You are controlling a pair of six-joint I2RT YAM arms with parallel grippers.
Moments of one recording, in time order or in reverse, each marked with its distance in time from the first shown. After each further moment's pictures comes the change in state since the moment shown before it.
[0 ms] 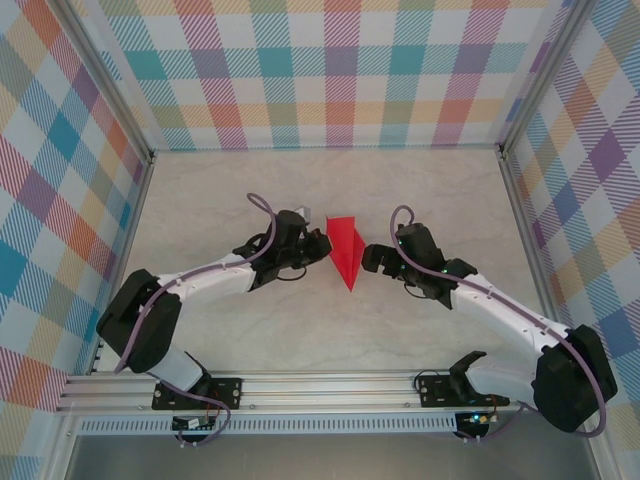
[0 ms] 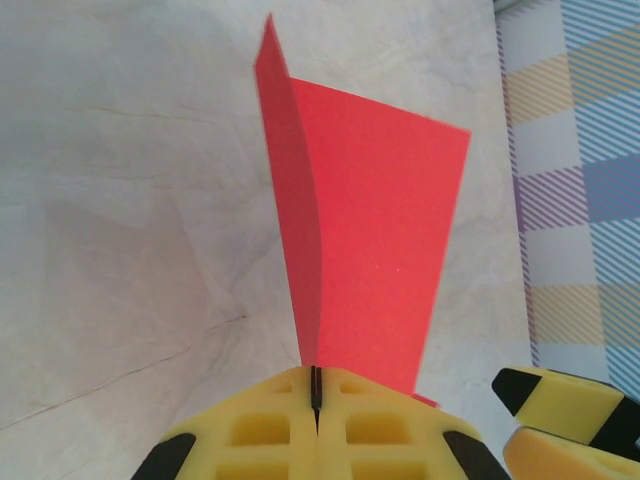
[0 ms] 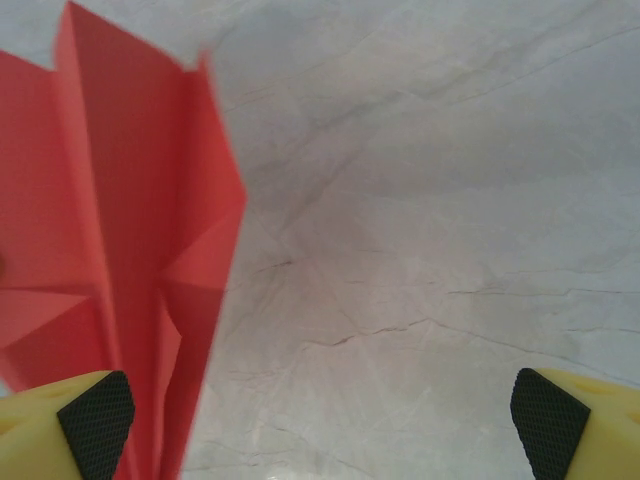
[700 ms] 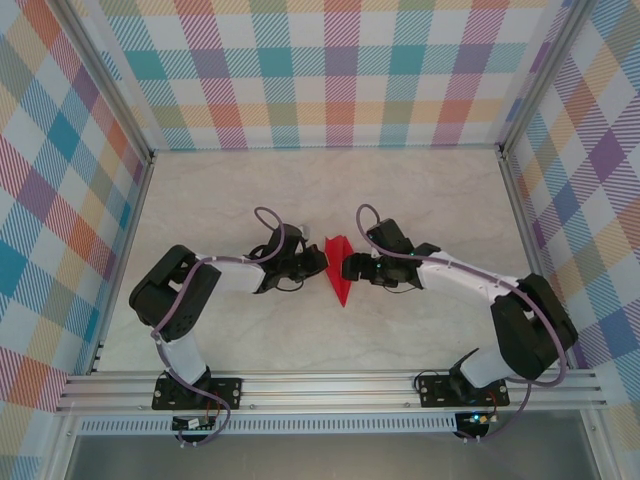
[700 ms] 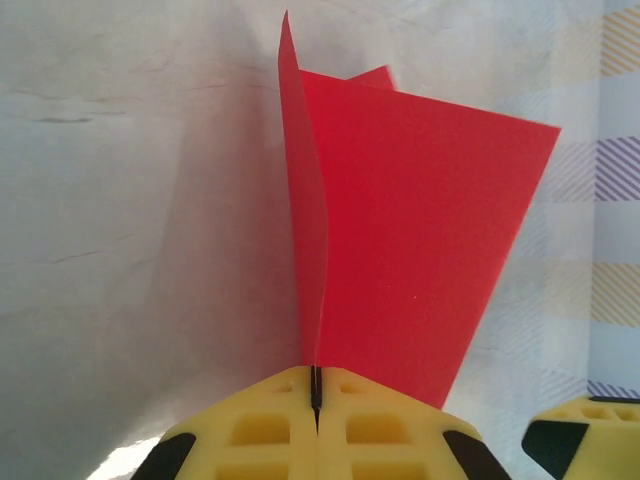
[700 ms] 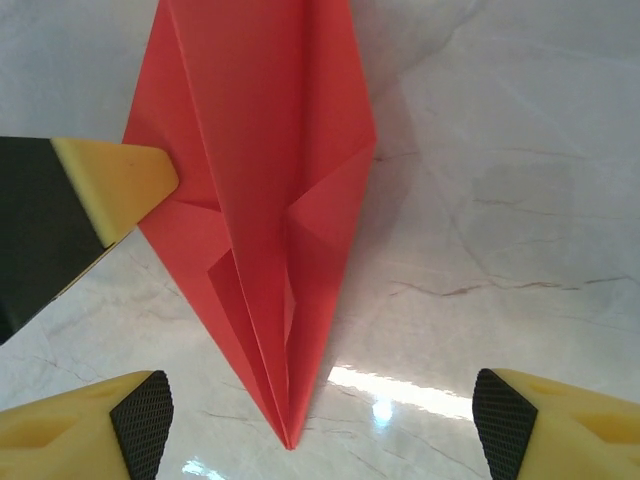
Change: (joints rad) left arm 0.076 0.212 -0.101 0.203 0.132 -0.008; right arm 0.068 0.327 0.138 -0.023 -0.195 -0.011
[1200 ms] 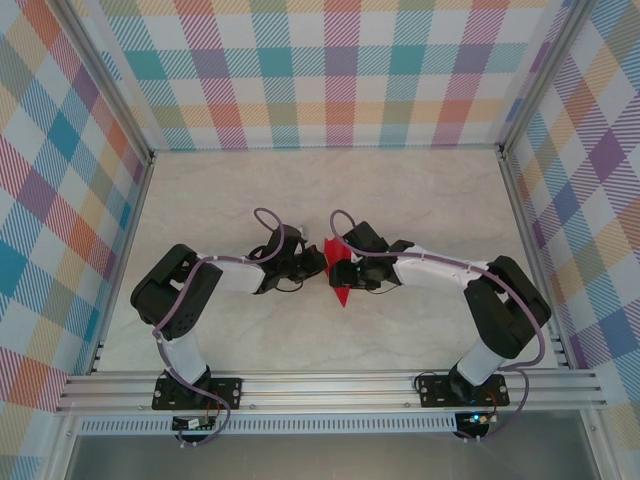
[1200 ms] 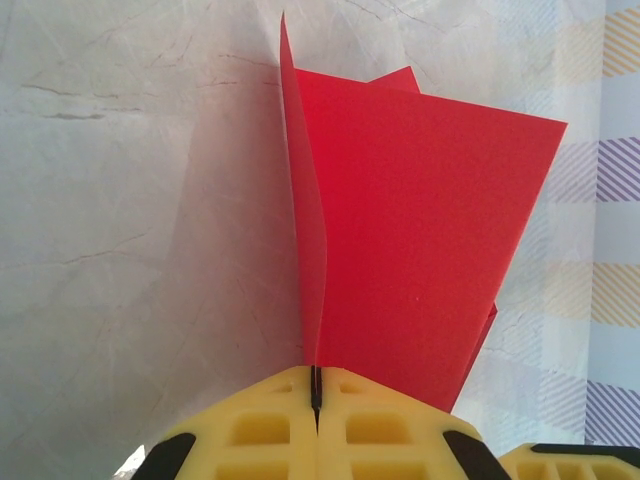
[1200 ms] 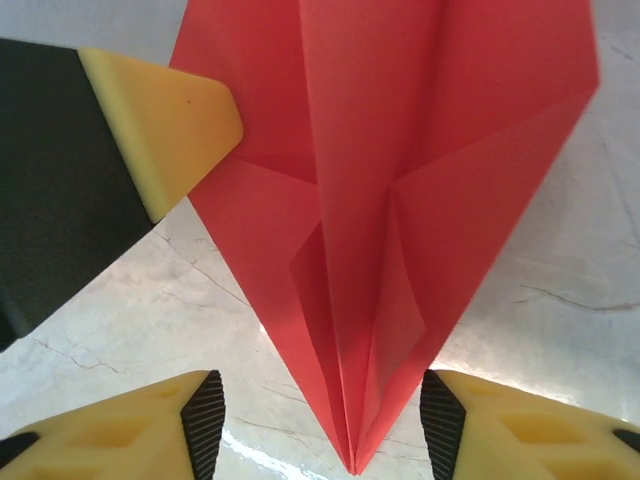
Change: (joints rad) left arm 0.003 0.007 -0.005 0.020 0.008 -0.003; right arm 0.092 0.146 0.098 -0.019 0.003 0.008
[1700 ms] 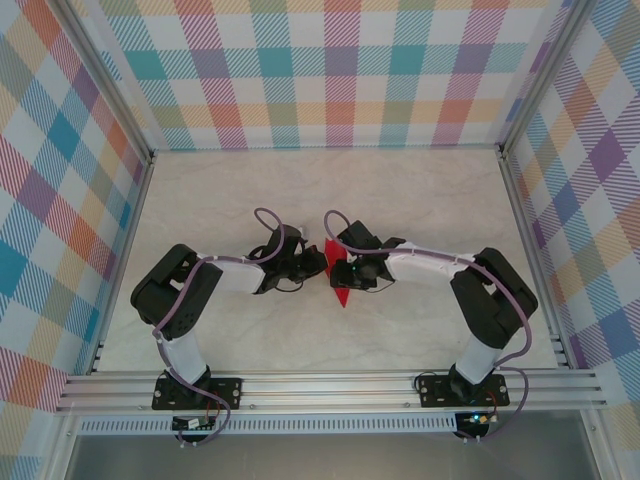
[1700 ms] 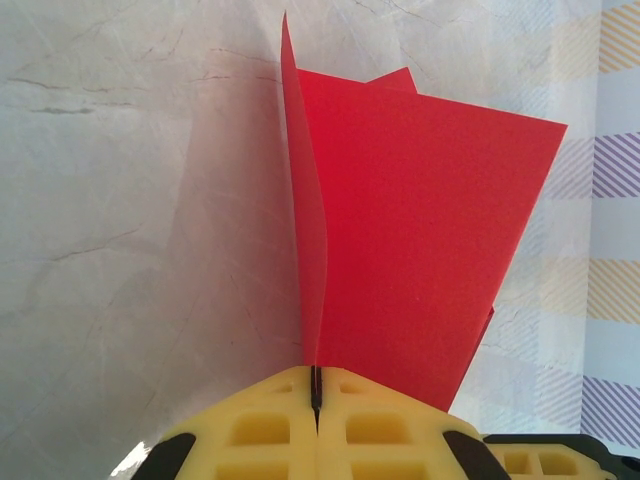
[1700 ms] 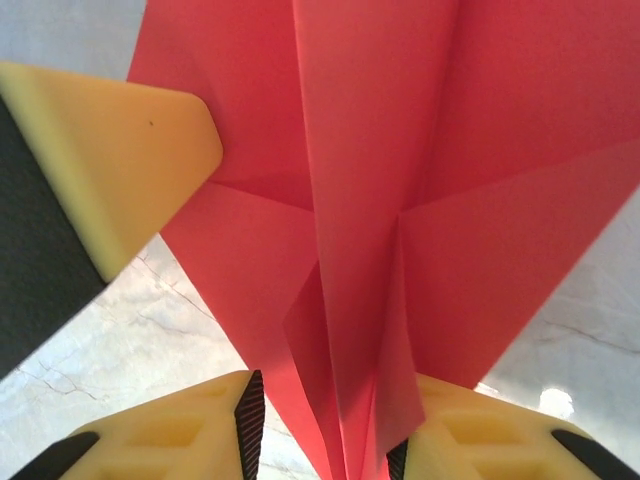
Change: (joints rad) left arm 0.000 0.000 0.000 0.002 0.010 0.000; right arm 0.005 0.082 0.047 -0.006 -0.007 -0.001
